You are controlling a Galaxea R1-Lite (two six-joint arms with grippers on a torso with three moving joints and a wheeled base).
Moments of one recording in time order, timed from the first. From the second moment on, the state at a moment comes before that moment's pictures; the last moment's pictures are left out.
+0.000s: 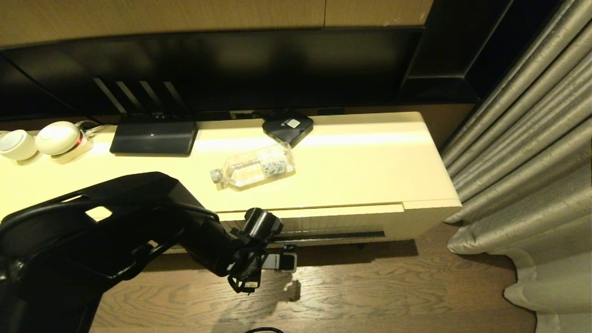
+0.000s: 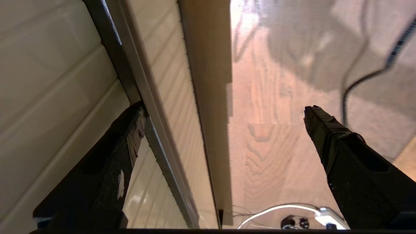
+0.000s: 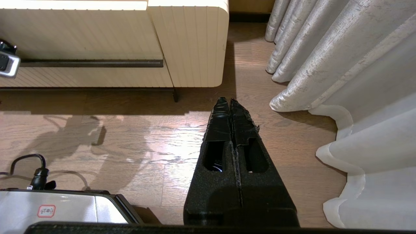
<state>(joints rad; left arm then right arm) -0.51 2.29 -1.09 -0.18 0.32 1.18 0.01 0.00 0.00 0.00 0.00 0.02</state>
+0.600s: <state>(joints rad) -0.52 2.24 -1.04 -0.15 0.31 1.17 0.01 0.00 0.00 0.00 0.00 0.02</state>
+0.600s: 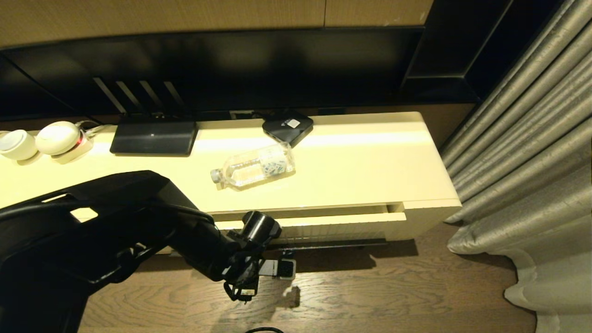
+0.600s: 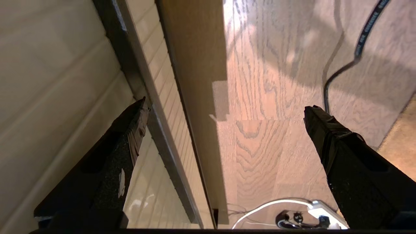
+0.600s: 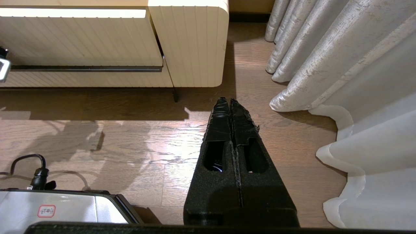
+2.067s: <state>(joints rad) -0.66 1.71 -0.93 0.01 0.41 0.69 0.01 0.00 0.00 0.00 0.00 0.02</state>
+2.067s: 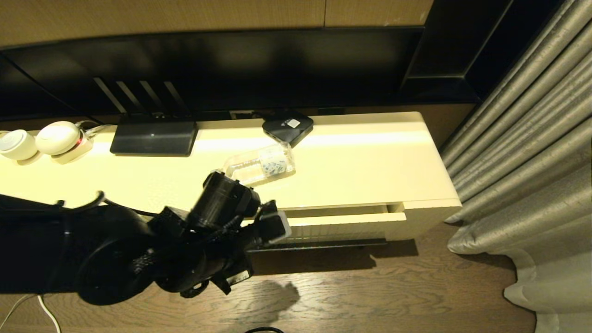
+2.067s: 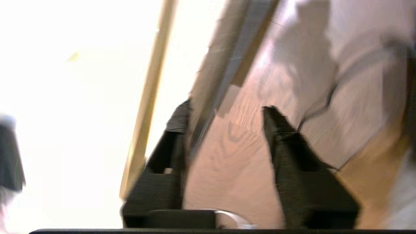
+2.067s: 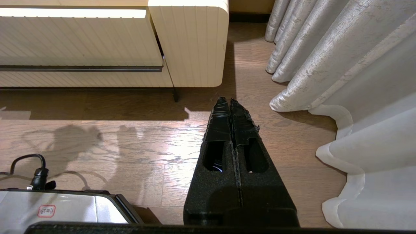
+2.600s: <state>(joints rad) -0.67 1.66 -1.12 0.33 0.77 0.02 0.01 0.00 0.00 0.00 0.00 0.02</state>
